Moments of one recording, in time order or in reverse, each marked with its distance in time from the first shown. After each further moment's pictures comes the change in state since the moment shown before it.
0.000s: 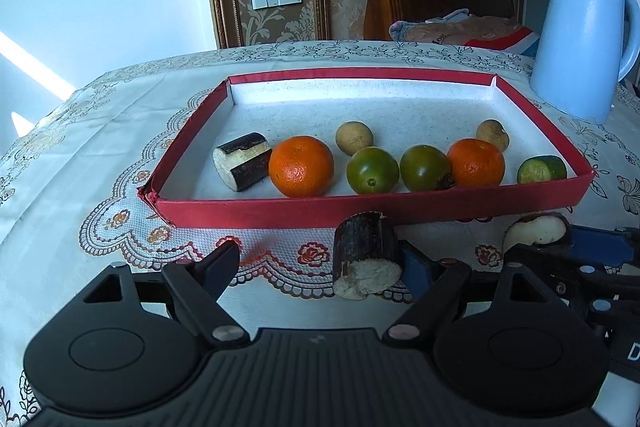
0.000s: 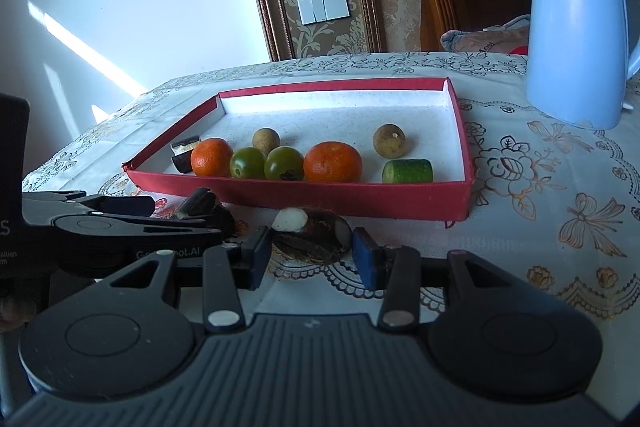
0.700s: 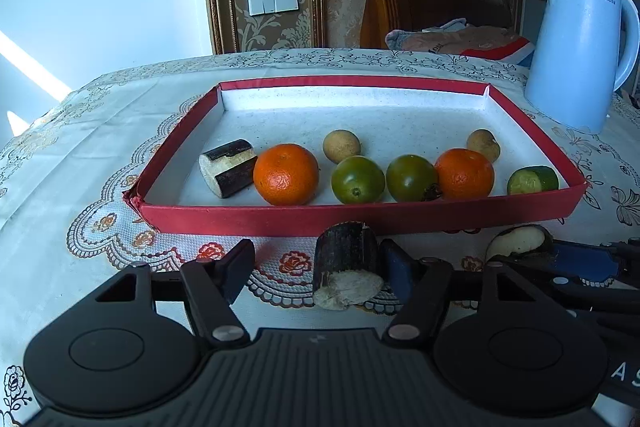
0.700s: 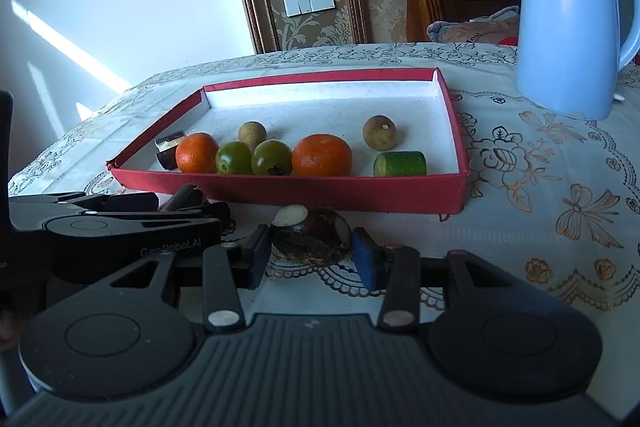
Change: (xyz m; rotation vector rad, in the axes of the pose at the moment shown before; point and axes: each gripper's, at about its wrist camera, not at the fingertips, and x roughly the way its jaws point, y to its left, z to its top) left arm -0.001 -0.008 -0.001 -0.008 -0.030 -0.017; right arm 0.008 0.003 0.000 0.021 0.025 -0.048
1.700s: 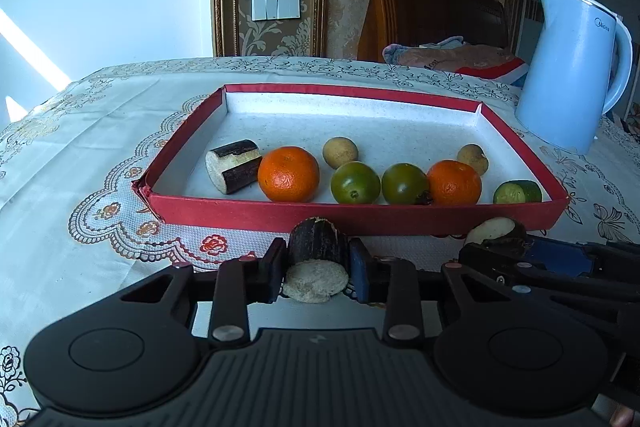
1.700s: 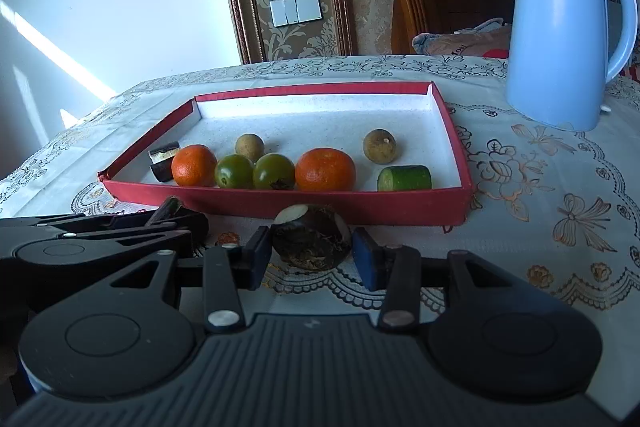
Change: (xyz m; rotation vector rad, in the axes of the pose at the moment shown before) left arm -0.014 0.009 -0.005 -0.063 -0.032 -0.042; right arm 0.001 0.016 0.004 -0.003 -0.038 -0.060
